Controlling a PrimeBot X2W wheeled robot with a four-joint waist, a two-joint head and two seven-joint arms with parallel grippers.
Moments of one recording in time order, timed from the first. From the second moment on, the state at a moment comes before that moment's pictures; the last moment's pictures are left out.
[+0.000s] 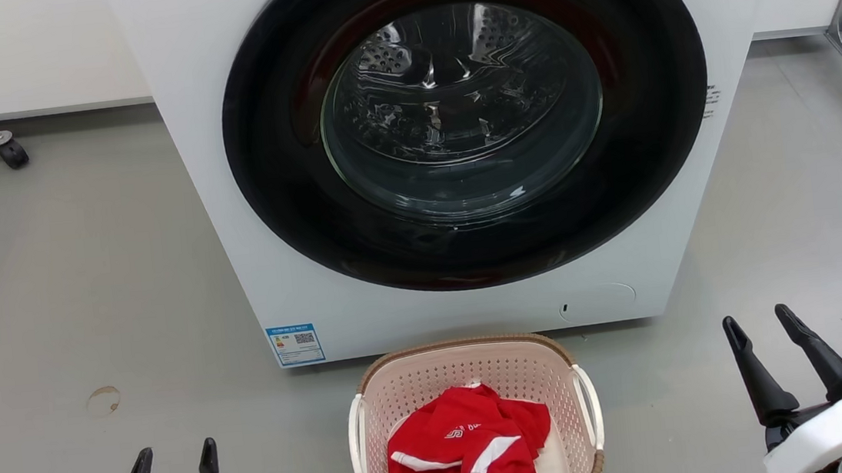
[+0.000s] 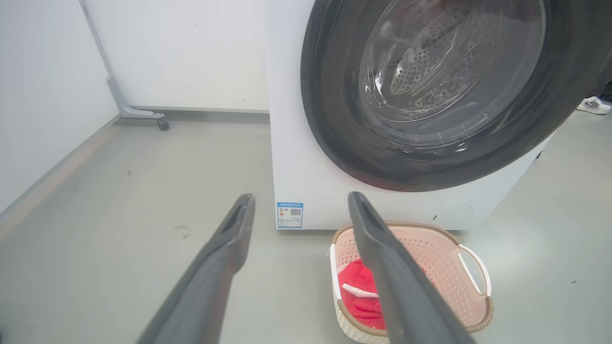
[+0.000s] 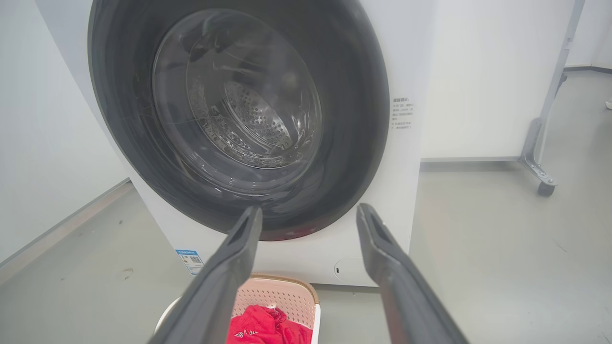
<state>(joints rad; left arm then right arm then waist) 0.18 0.40 -0.27 -0.13 -0.49 0.22 0.03 -0.02 -0.13 0.28 0.25 0.54 0.13 -0.25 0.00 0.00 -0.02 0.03</state>
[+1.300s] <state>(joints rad) 0.19 0.34 -0.27 -0.03 -0.64 0.19 0.04 0.03 -0.08 0.25 0.30 0.67 0.13 -0.21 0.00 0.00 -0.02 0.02</state>
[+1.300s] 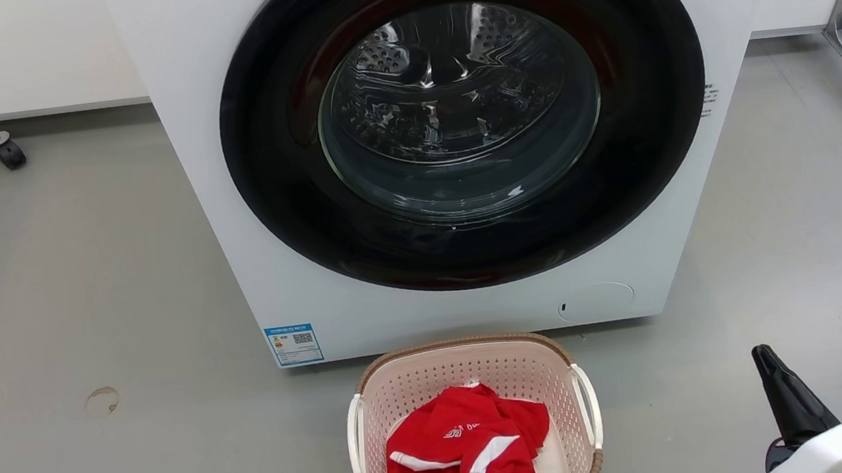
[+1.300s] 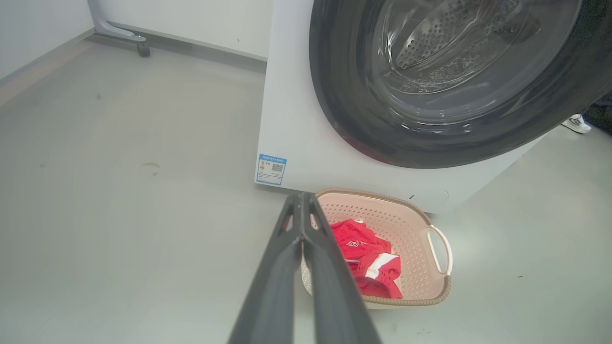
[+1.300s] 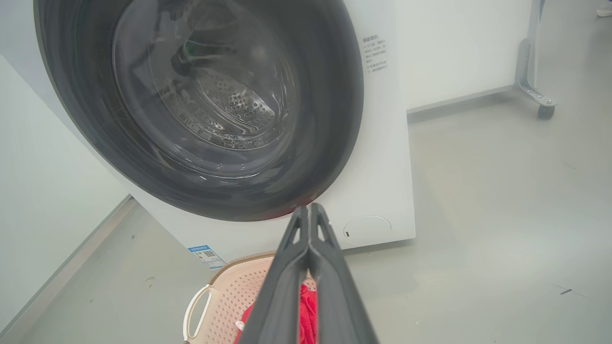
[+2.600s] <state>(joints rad) 0.11 0.24 -0.15 0.08 -0.99 0.07 0.06 0.00 -0.07 0.12 0.29 1.02 0.13 -0.10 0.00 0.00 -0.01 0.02</state>
